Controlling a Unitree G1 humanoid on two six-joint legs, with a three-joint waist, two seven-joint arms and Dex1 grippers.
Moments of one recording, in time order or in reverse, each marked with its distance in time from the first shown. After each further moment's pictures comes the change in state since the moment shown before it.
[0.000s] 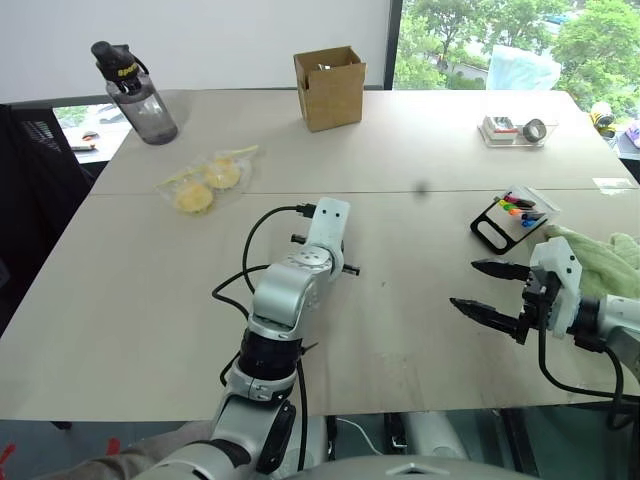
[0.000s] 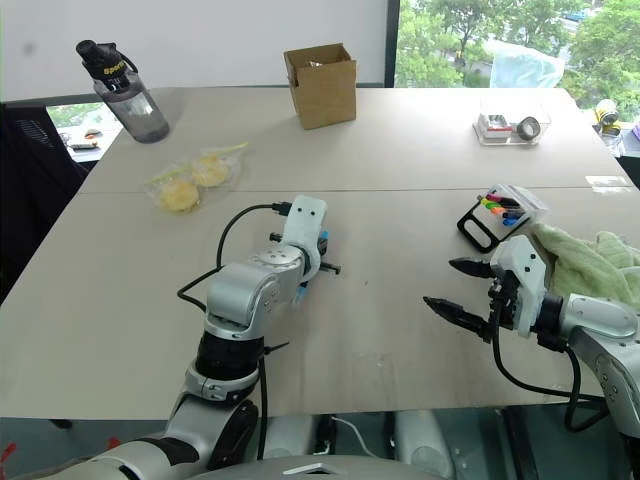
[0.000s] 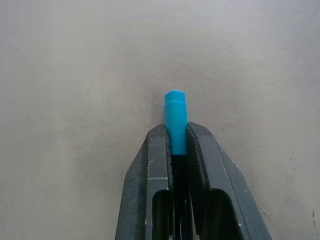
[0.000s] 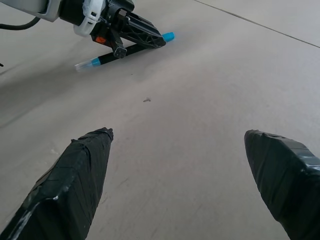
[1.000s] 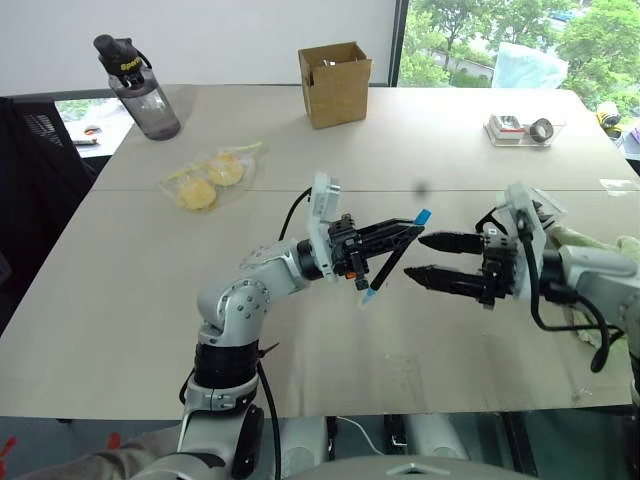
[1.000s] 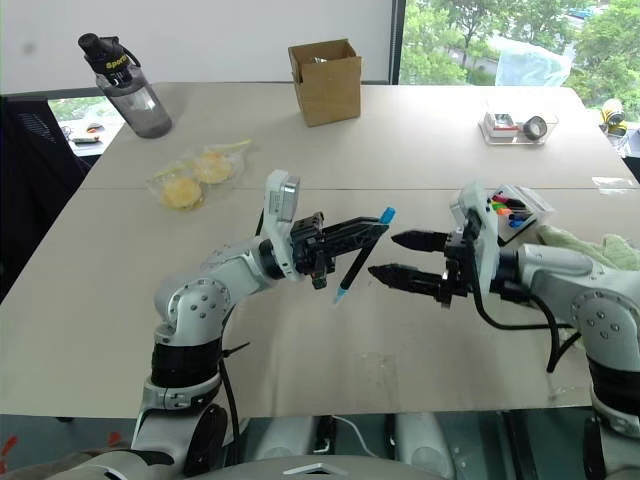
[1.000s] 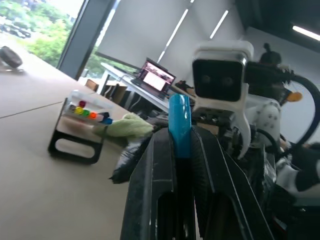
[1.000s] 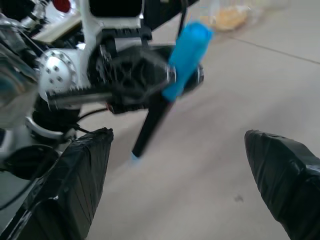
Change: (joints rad) left arm 0.053 0.135 0.197 -0.027 -0.755 -0.400 -0.914; right arm -0.482 0.073 0.067 0.025 0.512 0.491 -0.224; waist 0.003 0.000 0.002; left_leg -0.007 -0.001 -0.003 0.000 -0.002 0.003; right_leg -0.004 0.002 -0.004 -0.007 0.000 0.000
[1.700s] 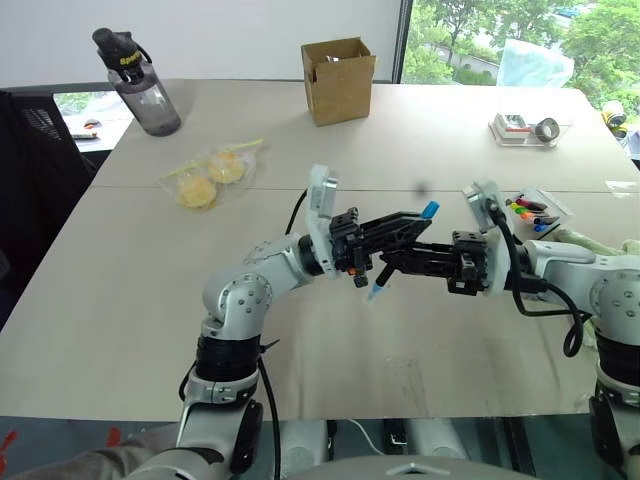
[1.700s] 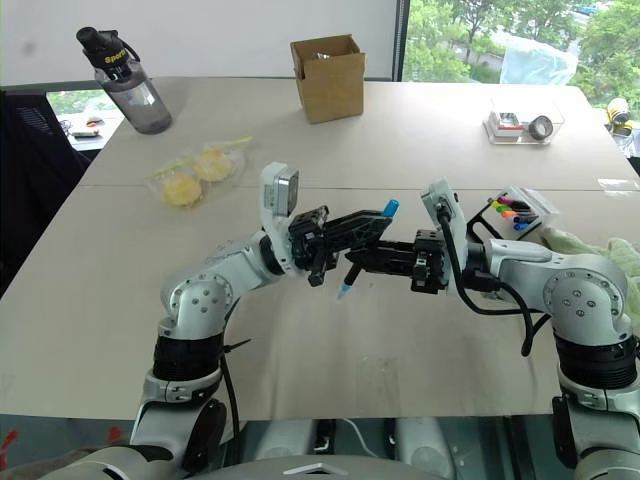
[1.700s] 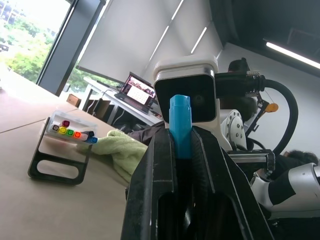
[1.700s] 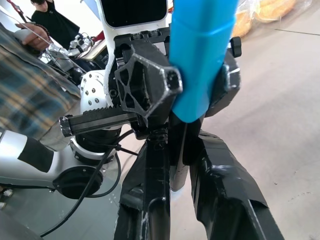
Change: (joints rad) left arm -0.006 0.013 -0.019 0.020 -0.081 -0.048 -0.008; right arm -0.056 0.108 0.067 0.066 0.177 0.069 -0.152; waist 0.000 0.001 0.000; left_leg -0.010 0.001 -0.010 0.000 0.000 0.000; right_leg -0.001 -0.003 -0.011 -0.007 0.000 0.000
